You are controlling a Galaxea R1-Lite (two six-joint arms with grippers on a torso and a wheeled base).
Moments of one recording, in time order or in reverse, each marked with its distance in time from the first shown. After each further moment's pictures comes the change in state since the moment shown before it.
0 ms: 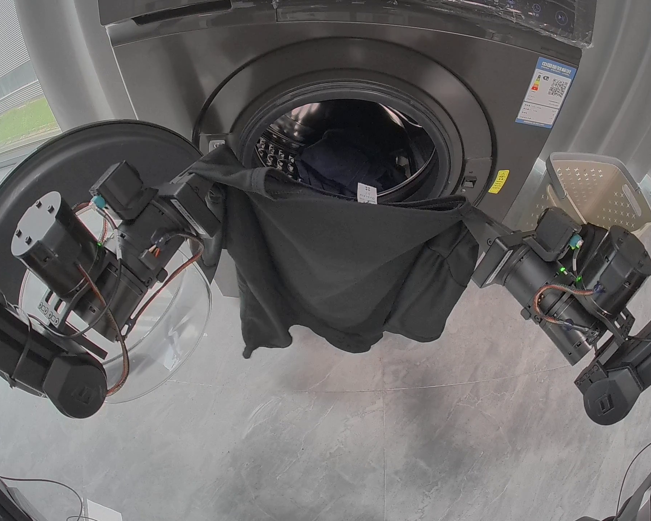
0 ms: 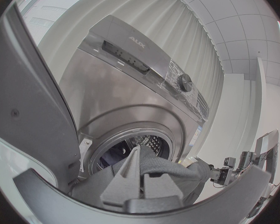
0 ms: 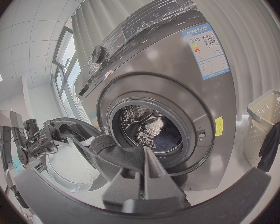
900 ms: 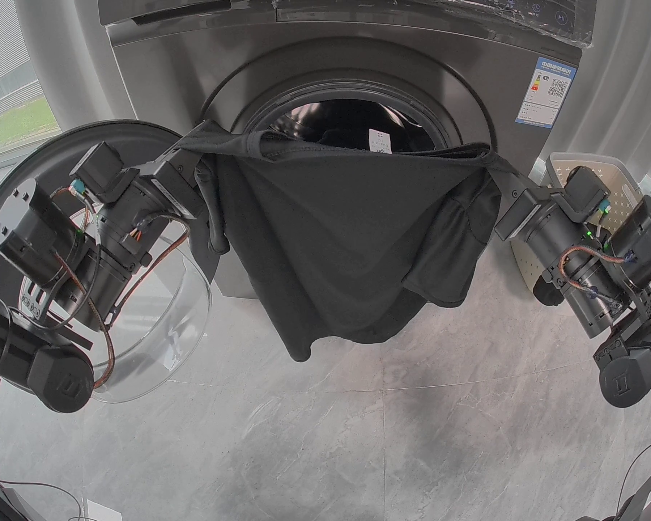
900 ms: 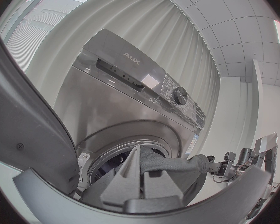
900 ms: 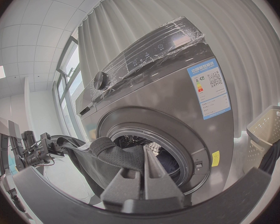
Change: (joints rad) left arm 0.008 -0.054 -0.017 0.003 -0.017 0.002; right arm -0.013 -0.081 -0.076 0.001 -0.013 -0.033
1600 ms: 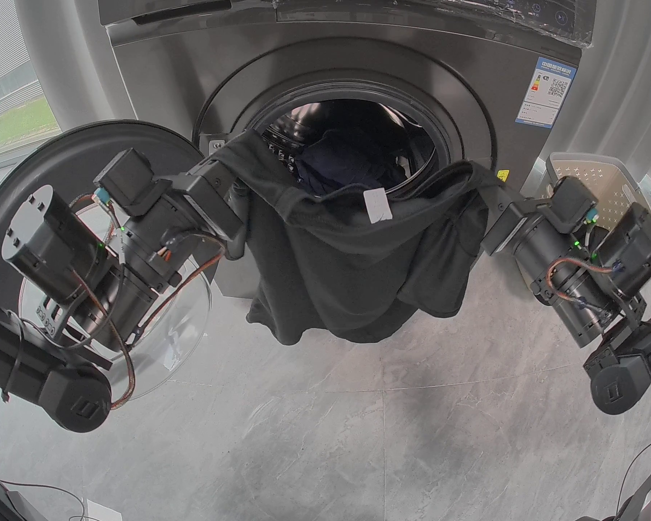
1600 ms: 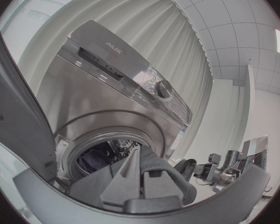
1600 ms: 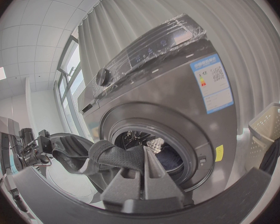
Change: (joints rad) left arm -0.112 0.011 0.006 0.005 -0.007 0.002; right arm 0.027 0.024 0.009 0.004 0.001 0.002
